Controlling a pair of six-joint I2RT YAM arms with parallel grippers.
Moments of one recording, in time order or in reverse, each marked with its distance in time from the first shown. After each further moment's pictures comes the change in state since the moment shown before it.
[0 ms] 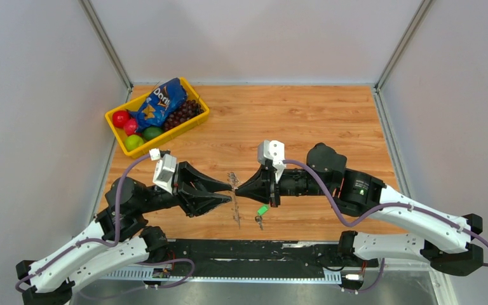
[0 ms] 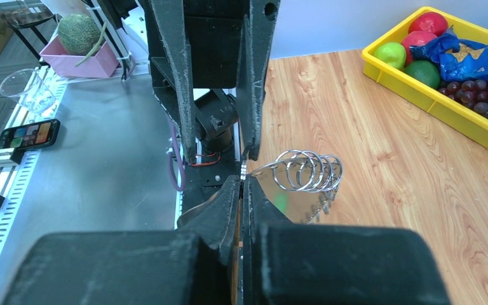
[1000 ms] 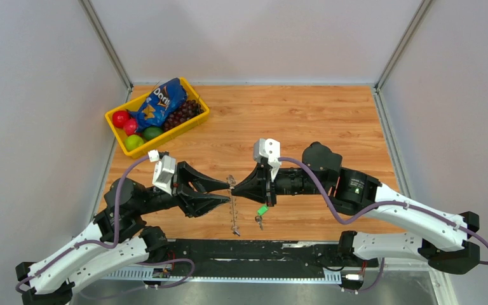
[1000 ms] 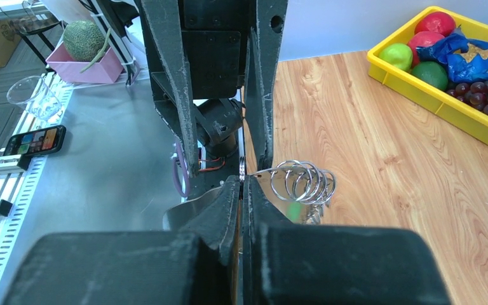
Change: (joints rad) left arm 0.000 -0.023 -0.003 -0.036 -0.026 0.026; right arm 0.002 0.027 0.013 0.022 -0.002 0.024
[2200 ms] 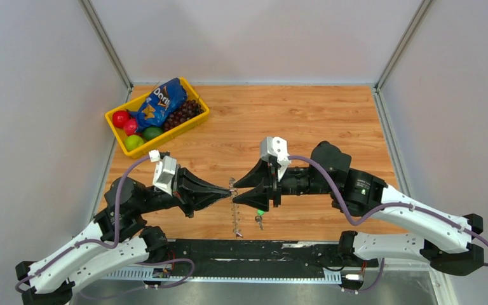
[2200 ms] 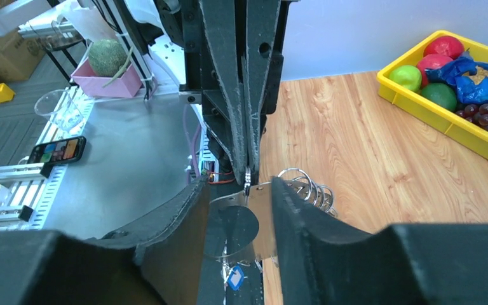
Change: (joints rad) left arm 0.001 0.010 0.003 0.028 0.034 0.009; right arm 0.000 -0.016 0.009 0.027 -0.040 0.034
